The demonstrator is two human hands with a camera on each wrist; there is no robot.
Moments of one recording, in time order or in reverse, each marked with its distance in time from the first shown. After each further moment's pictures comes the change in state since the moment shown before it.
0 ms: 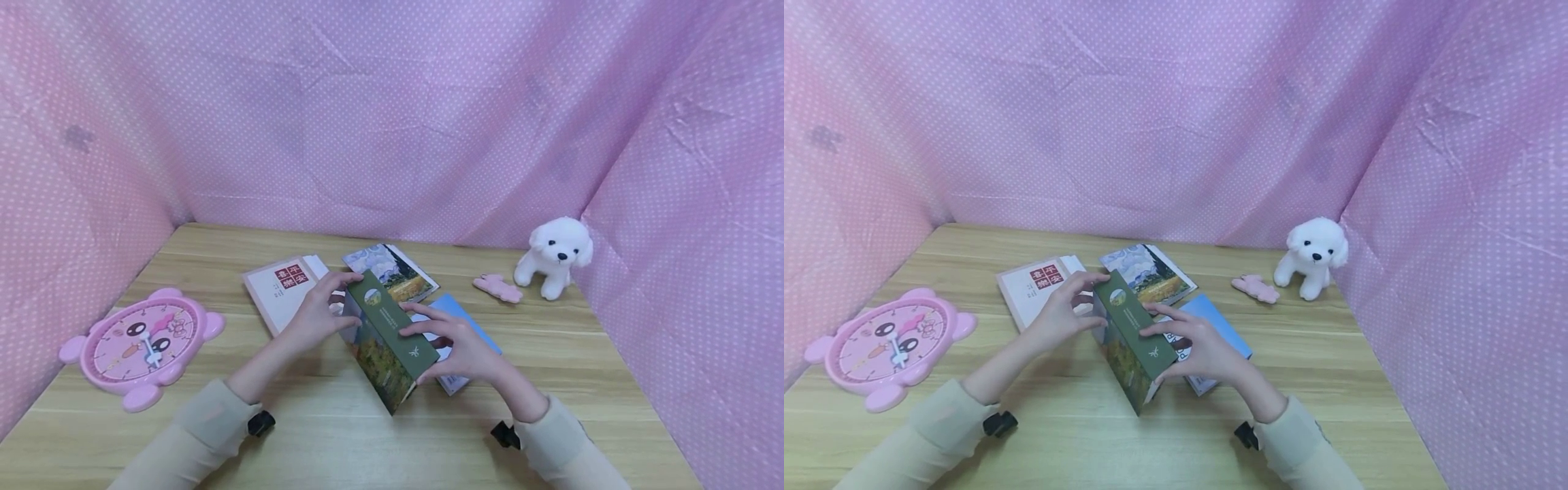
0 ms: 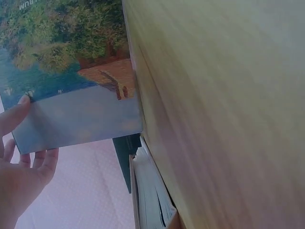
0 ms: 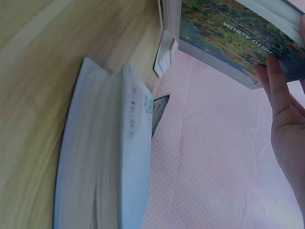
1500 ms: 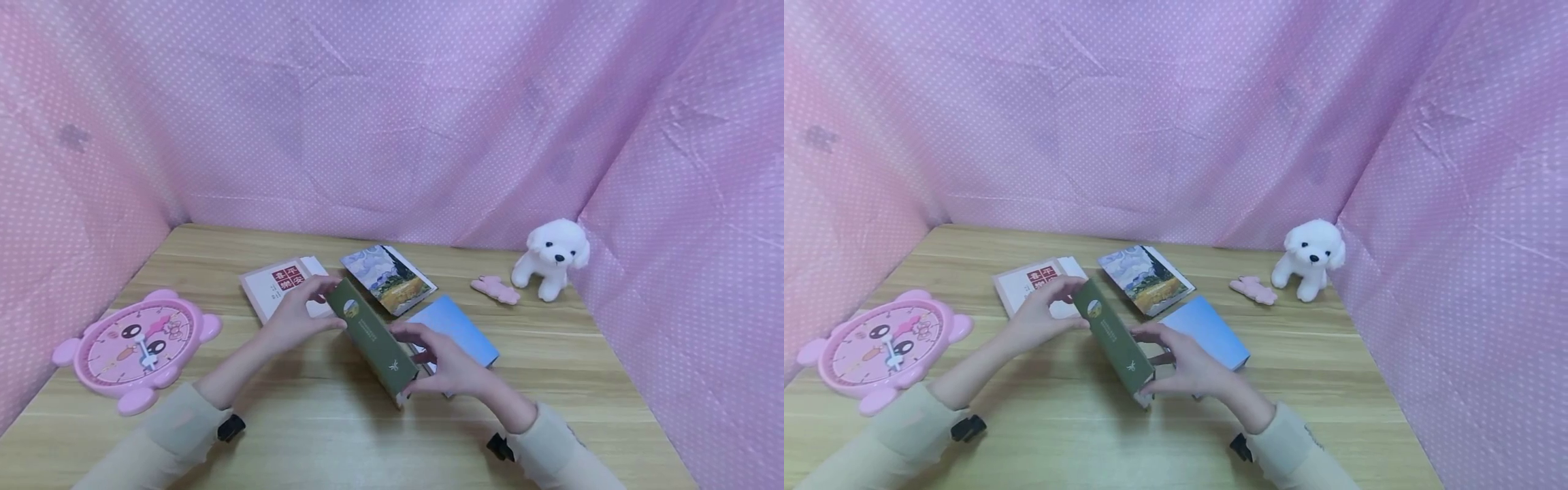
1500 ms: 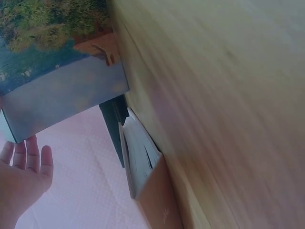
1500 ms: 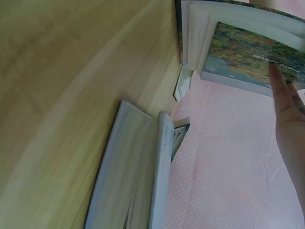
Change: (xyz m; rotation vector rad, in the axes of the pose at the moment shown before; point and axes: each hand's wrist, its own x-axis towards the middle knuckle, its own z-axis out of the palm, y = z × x) left_hand -0.012 -0.007 -0.029 0.130 0.006 -0.005; right_hand 0.000 0.000 0.024 0.159 -0.051 0.097
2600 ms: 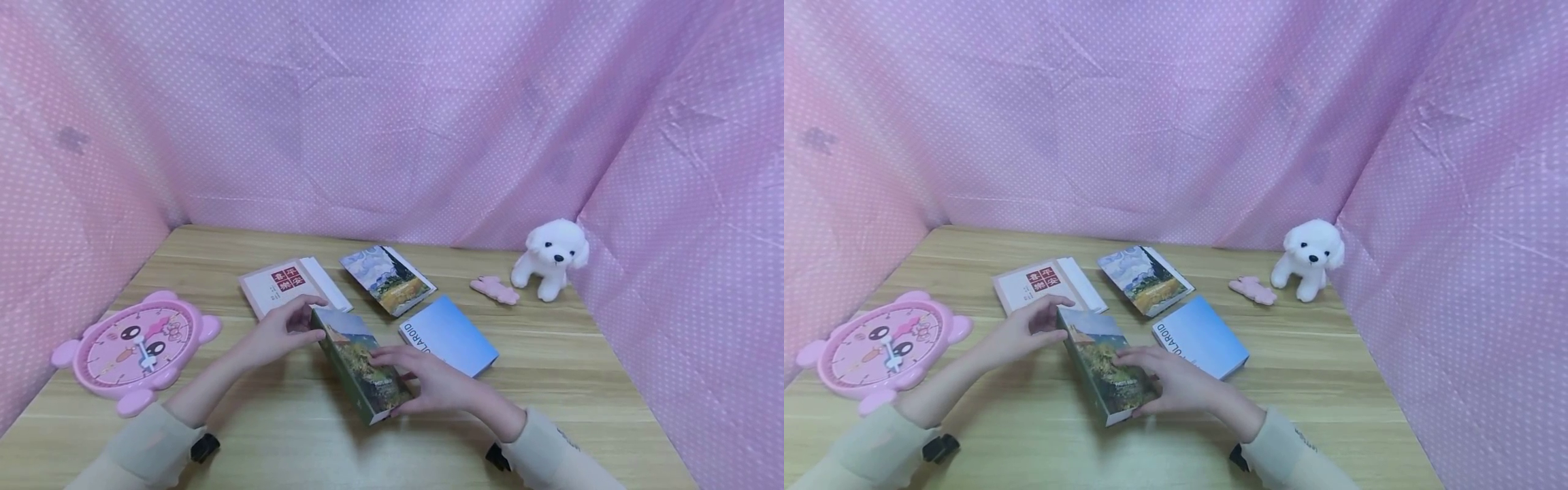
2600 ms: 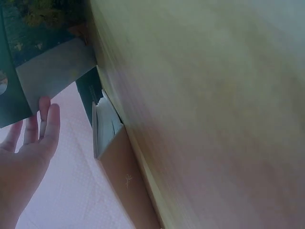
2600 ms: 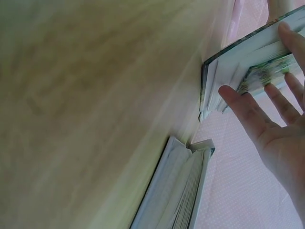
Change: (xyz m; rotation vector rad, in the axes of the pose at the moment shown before) left_hand -0.028 -0.012 -0.020 -0.070 -0.197 -0.159; right_hand -0.003 0.016 0.020 -0.334 -0.180 0.066
